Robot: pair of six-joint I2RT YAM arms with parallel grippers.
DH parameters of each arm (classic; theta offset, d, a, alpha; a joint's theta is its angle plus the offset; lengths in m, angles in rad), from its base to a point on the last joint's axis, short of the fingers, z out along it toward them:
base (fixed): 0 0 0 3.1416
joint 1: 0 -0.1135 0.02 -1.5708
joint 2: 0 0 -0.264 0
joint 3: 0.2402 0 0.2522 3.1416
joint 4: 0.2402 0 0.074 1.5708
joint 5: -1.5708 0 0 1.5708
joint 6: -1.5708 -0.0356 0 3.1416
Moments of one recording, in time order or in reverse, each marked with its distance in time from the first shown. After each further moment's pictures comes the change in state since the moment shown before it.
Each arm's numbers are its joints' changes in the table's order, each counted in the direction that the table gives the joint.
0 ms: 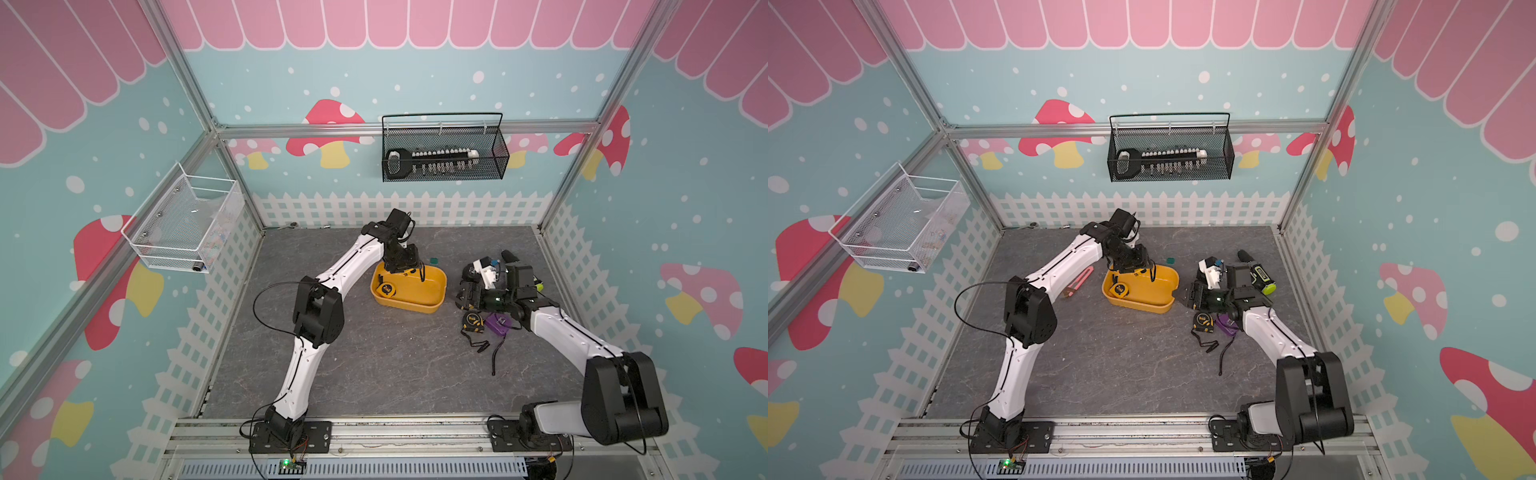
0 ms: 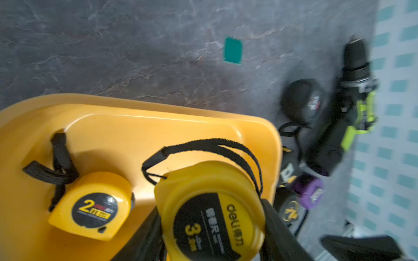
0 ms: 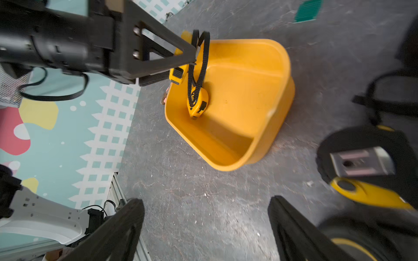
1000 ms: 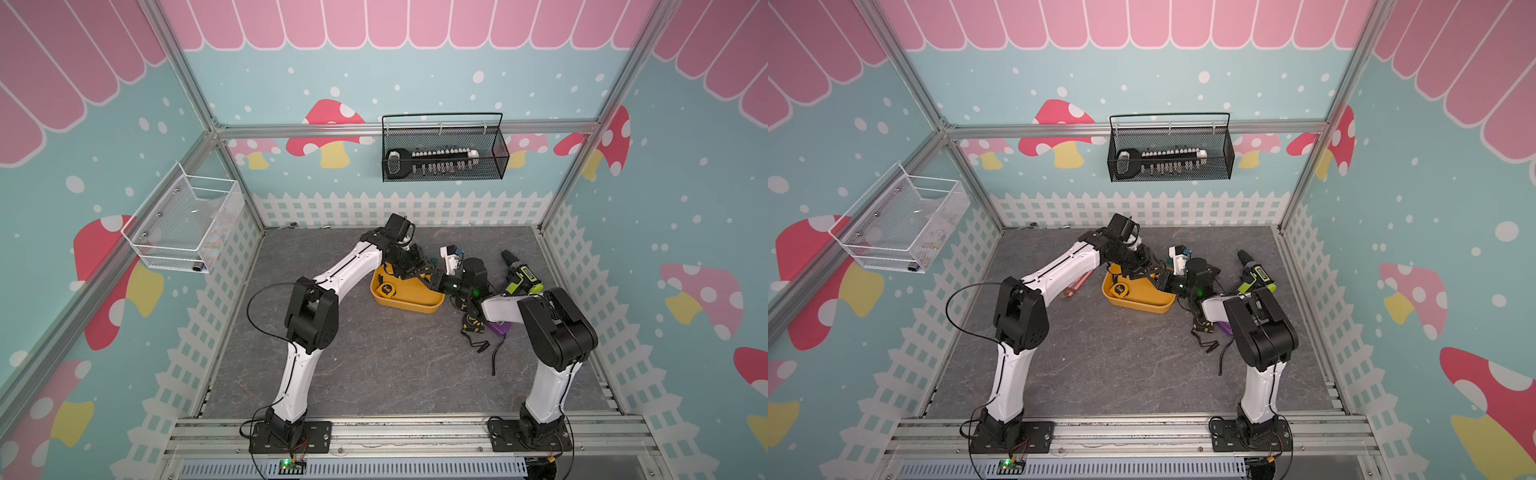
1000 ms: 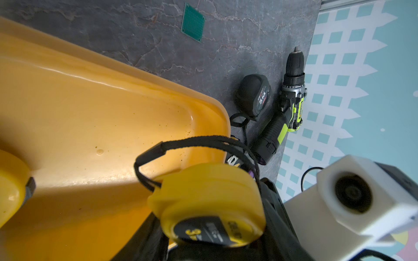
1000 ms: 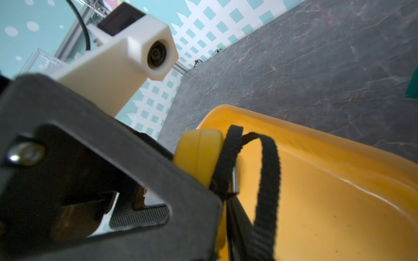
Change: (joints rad) left arm 0.013 0.064 -0.192 -0.212 -0.169 0.254; right arm -0.188 -0.447 0.071 -0.793 -0.167 -0.360
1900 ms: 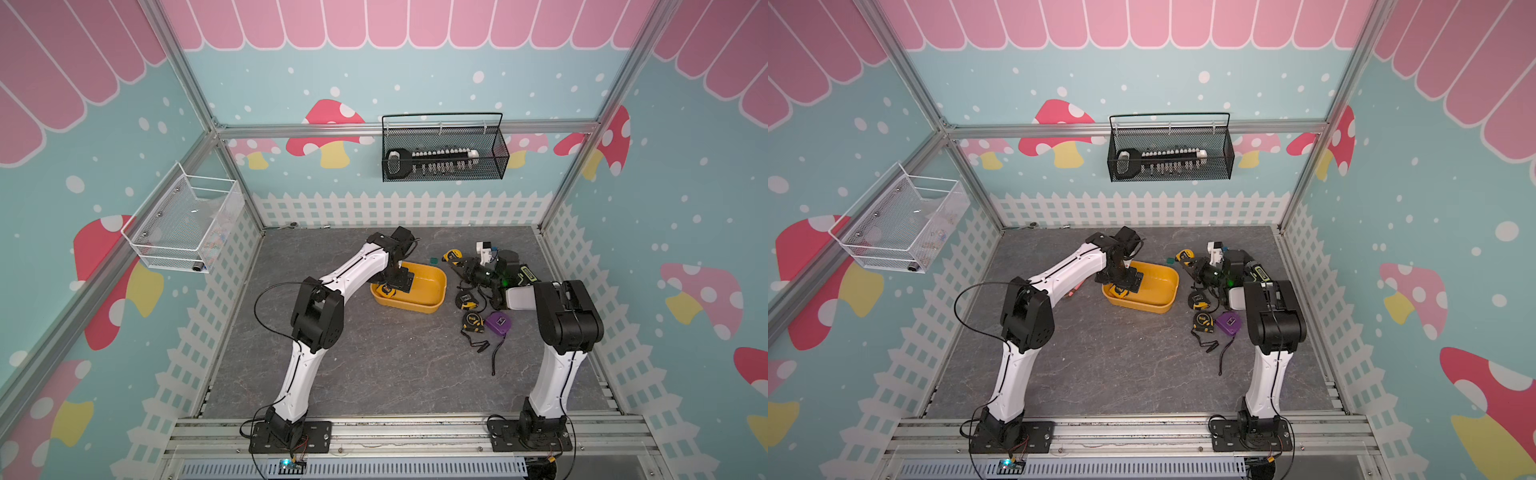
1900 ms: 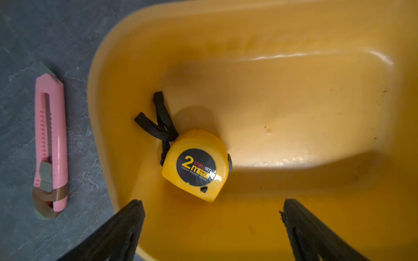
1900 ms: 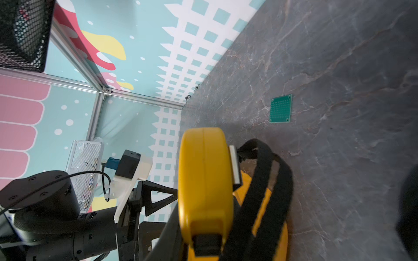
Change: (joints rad) left arm 0.032 -0.065 0.057 0.396 0.583 -0.626; right arm 0.295 -0.116 0.080 0.005 0.224 -0.266
